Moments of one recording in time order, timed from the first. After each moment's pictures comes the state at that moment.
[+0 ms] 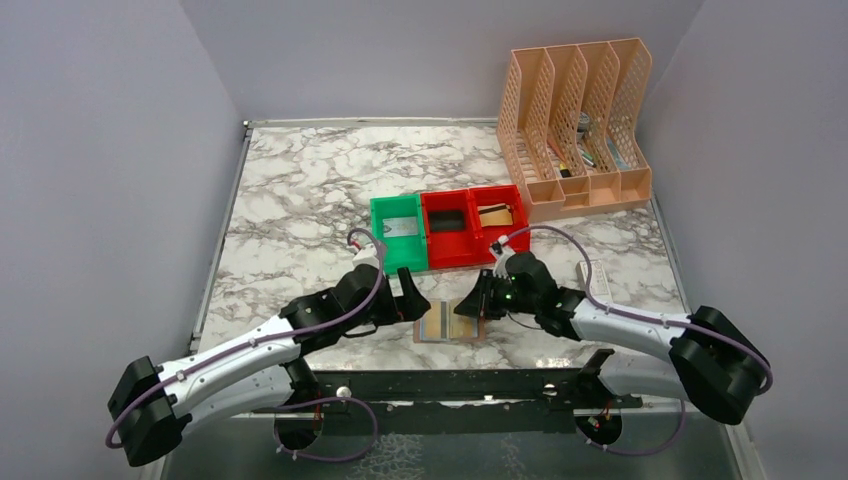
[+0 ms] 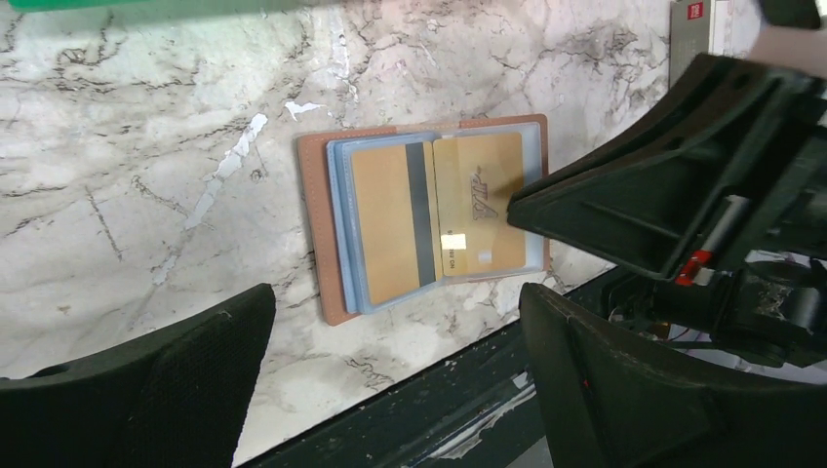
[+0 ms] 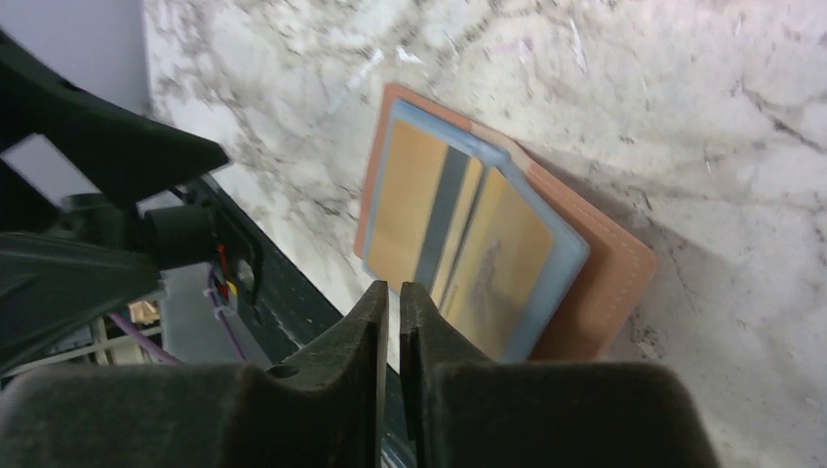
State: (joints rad) left arm -0.95 0.86 0.50 -0.32 -0.12 -0.96; right arm 0.78 1.16 0.39 0.20 -0.28 0.86
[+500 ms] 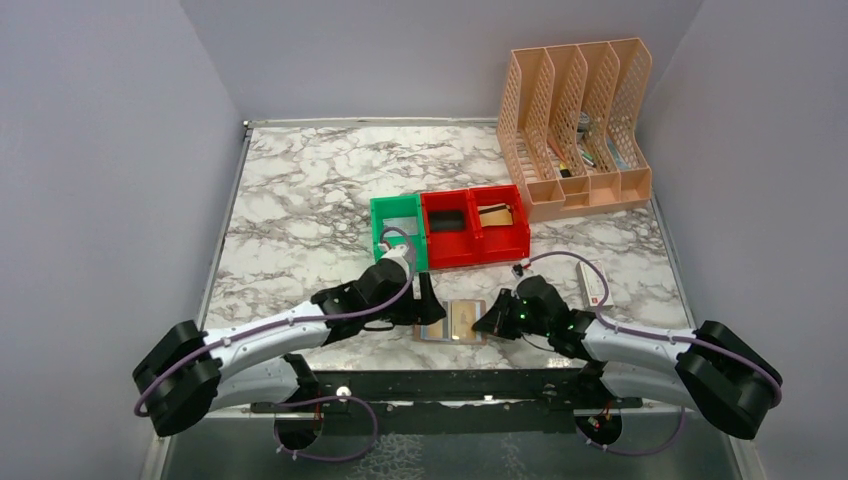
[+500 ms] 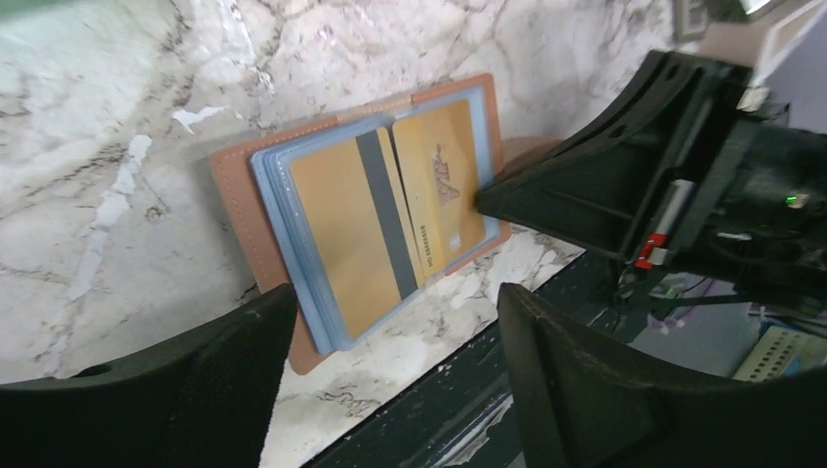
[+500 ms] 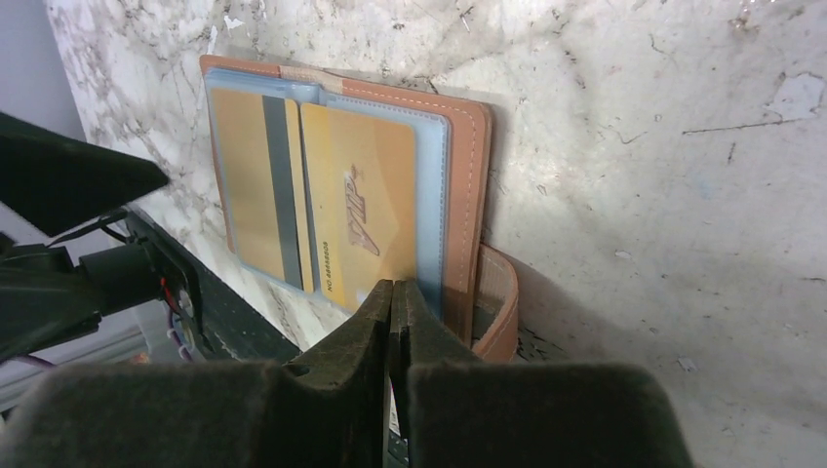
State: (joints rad) left arm -0.94 1.05 0.50 -0.11 0.03 -0.87; right arm 0.79 1.09 0.18 0.21 -0.13 1.00
